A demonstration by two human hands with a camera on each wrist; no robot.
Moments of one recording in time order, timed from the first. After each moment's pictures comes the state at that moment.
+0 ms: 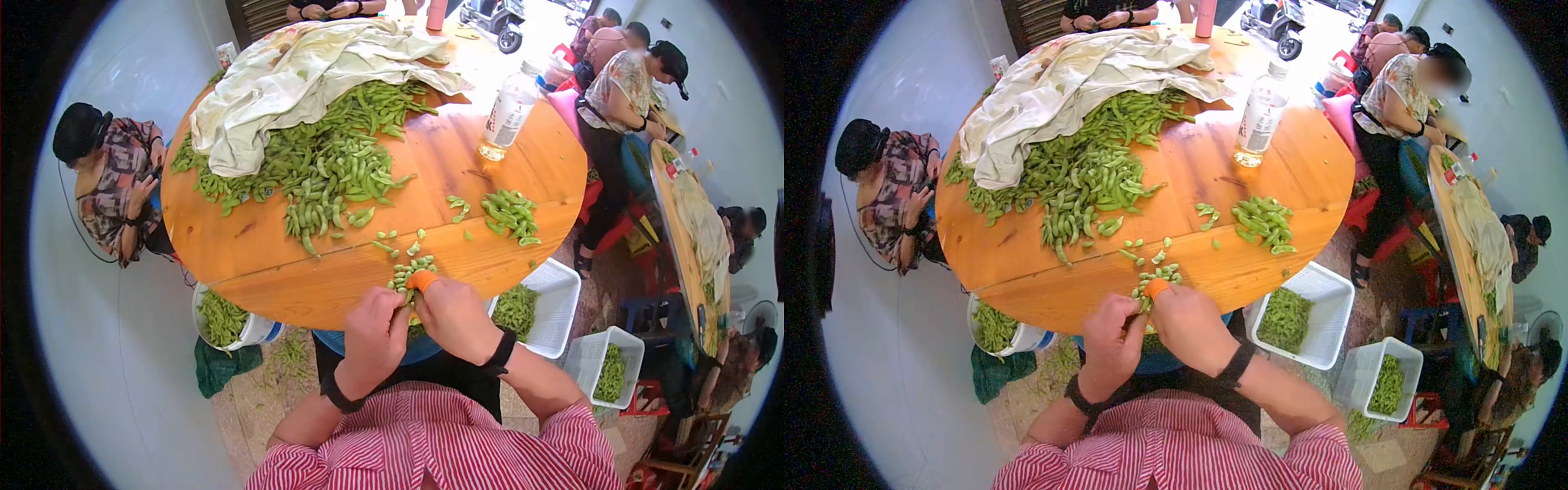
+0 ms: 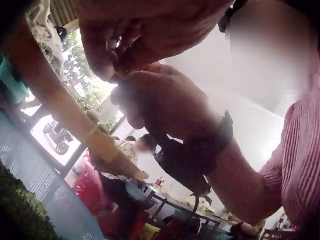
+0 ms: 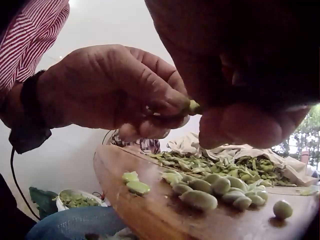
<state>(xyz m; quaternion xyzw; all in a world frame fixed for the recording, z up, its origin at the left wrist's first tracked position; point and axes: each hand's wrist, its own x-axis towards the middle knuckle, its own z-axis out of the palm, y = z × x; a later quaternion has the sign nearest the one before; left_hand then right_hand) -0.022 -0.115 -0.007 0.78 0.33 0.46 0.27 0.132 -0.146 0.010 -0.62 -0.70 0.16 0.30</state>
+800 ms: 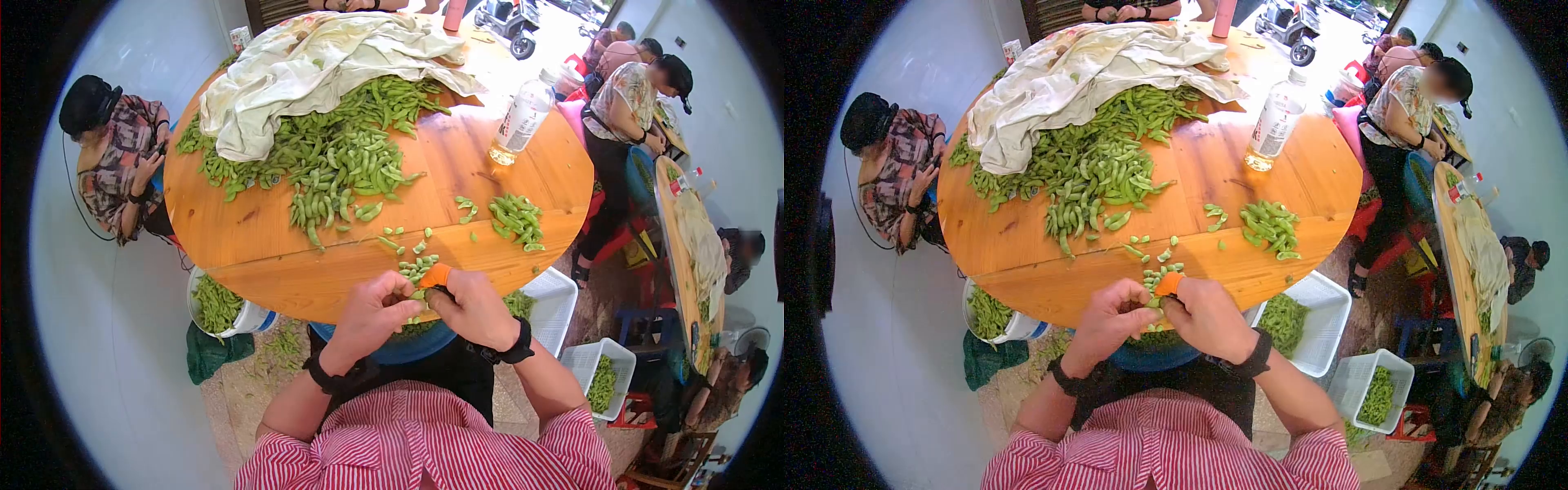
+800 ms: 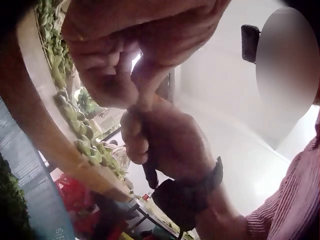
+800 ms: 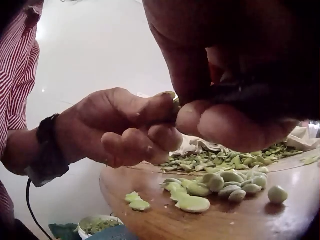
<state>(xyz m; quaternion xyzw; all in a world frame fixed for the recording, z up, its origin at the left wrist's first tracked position) -0.032 -0.090 -0.002 0.59 0.35 0.27 0.67 0.153 -0.138 0.035 -0.58 -0.69 0.29 0.31</state>
